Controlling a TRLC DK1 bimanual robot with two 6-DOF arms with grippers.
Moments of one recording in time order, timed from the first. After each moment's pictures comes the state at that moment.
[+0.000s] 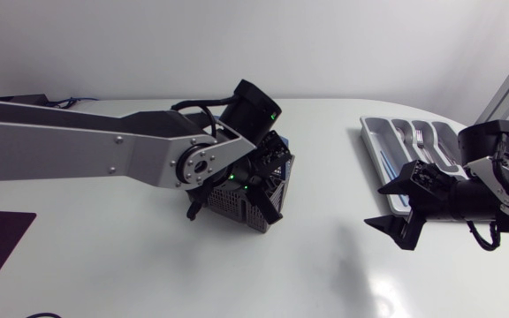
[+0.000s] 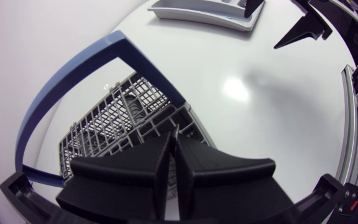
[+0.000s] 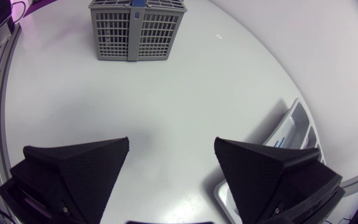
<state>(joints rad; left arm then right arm) -0.81 1.77 1.21 -0.31 -0.13 0.36 -0.10 1.33 0.64 -0.33 -0.46 -0.98</state>
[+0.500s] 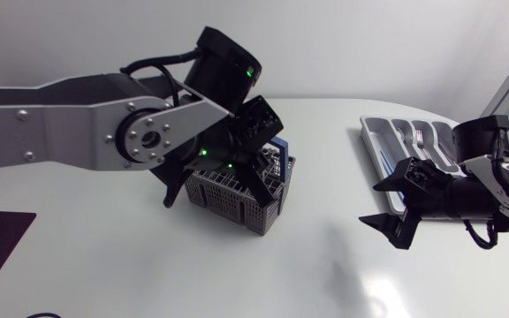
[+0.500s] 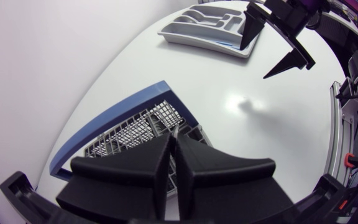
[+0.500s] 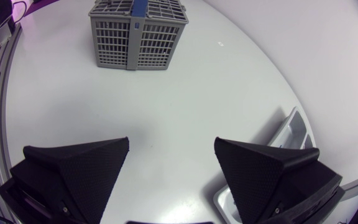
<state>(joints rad) -0.80 1.60 1.22 -0.37 -0.11 0.36 -0.03 1.28 0.64 -0.33 -0.42 -0.93</state>
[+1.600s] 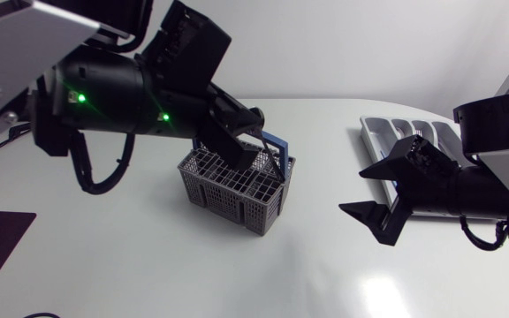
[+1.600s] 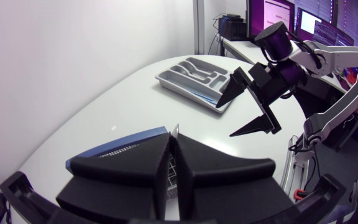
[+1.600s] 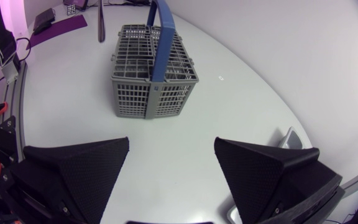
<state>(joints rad) -0.76 1.34 1.22 -0.43 0.11 0.16 0.21 1.06 0.67 -0.38 -0.36 -0.61</state>
